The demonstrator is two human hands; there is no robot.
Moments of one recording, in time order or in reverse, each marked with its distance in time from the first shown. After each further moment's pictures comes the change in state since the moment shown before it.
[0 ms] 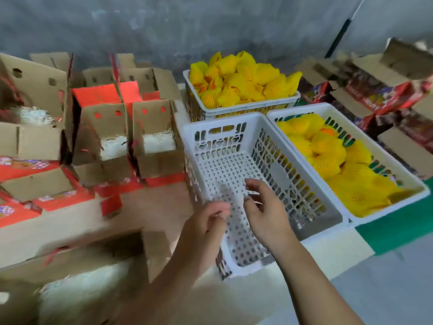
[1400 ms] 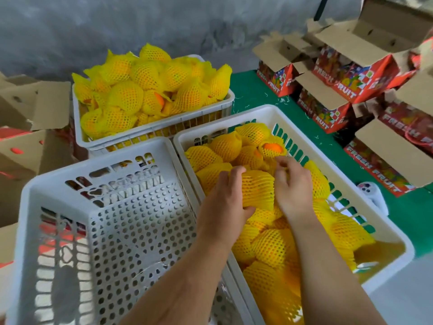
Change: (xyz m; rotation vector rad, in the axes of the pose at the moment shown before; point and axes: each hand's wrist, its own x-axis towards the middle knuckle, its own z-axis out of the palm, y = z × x) left_hand 0.285 0.052 0.325 0.741 0.028 0.337; right_hand 0.279 0.228 -0.240 -0.180 0.303 0.012
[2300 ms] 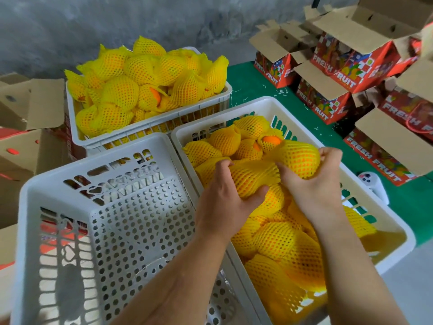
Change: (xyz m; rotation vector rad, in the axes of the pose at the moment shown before) left_hand 0.002 0.002 -0.008 -0.207 0.068 -0.088; right_hand -0.024 -0.031 -0.046 0.248 0.111 0.217
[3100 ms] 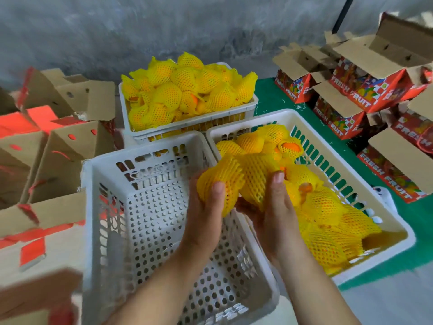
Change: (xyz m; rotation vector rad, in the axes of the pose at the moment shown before) left_hand -0.079 -0.010 -0.099 -0.784 0.152 -0.218; right_hand -0.128 -0.063 0.051 0.788 -0.551 0.042
